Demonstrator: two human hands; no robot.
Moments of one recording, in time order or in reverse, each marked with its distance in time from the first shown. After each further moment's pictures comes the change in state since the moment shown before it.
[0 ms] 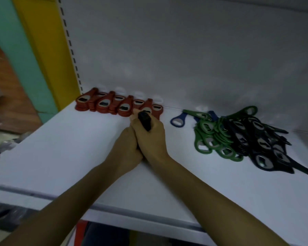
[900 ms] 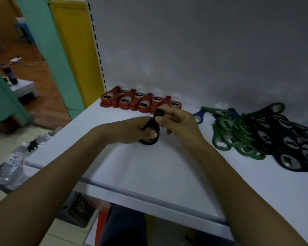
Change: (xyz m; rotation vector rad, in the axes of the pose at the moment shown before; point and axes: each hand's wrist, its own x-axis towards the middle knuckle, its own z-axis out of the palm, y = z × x) left_hand 0.028 -0.005 -0.067 0.154 -0.501 0.086; right_hand 0.014 -0.008 -0.045 0.056 -0.284 -0.011
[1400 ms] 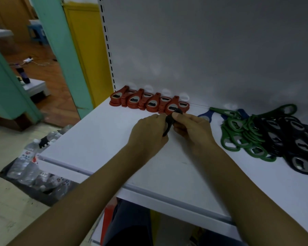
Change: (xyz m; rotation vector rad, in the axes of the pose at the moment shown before) left_hand 0.003 0.017 0.048 0.412 0.599 -0.058; right_hand 0.001 0.009 0.002 0.294 0.285 0.295
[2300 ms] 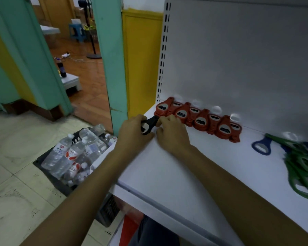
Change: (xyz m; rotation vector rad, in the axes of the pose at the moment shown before) left_hand -0.011 -0.165 -0.032 -0.266 0.076 -0.483; right_hand 0.050 0.055 0.171 -1.387 -0.269 -0.612
